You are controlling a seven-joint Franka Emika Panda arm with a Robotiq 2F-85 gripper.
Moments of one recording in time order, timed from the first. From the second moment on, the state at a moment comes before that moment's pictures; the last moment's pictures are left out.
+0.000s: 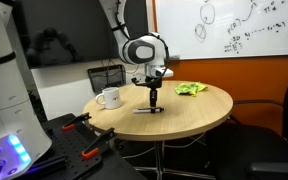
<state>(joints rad) 0.00 0.49 -0.09 -2.34 0.25 2.74 0.55</state>
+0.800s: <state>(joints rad) 0.31 0.35 -0.24 -2.21 -0.02 2.21 1.46</state>
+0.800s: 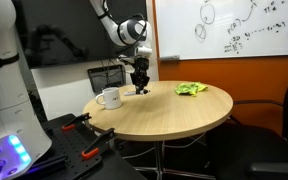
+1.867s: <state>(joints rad) 0.37 0.56 0.00 -1.75 -0.26 1.43 2.23</state>
